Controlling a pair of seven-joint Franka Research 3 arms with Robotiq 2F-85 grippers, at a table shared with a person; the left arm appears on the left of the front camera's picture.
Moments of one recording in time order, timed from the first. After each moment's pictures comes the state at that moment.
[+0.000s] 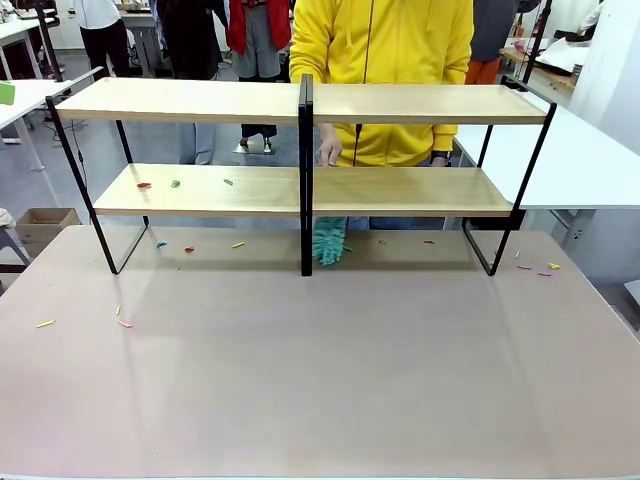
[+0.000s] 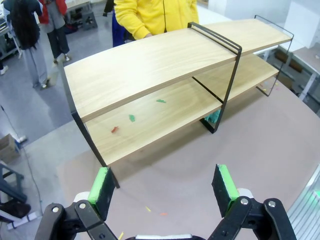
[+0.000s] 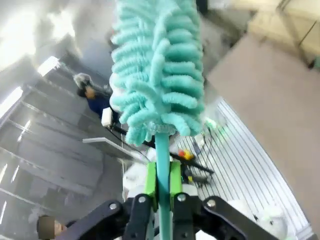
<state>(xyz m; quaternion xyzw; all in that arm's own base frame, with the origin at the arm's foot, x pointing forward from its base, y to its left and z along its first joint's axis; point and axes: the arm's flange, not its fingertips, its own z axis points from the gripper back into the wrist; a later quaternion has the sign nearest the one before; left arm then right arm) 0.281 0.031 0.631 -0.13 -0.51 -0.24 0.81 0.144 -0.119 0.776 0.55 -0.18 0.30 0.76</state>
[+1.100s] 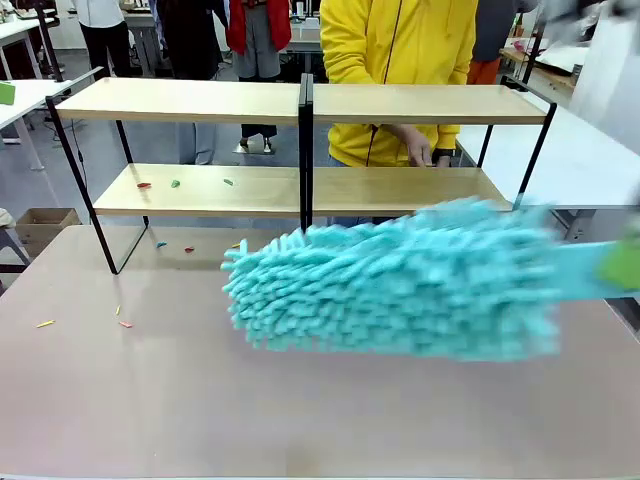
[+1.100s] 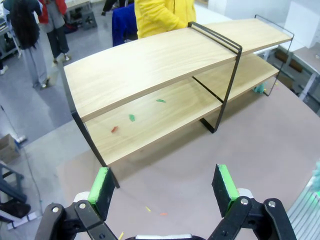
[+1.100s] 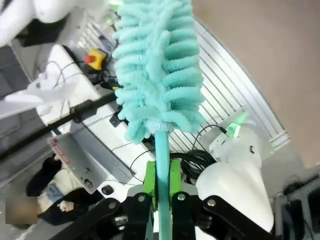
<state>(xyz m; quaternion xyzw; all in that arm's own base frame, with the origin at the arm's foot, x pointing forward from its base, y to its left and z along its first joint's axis) 0.281 0.031 0.631 -0.13 -0.51 -0.24 0.81 0.154 0.208 0.690 0.18 0.08 0.37 0.91</state>
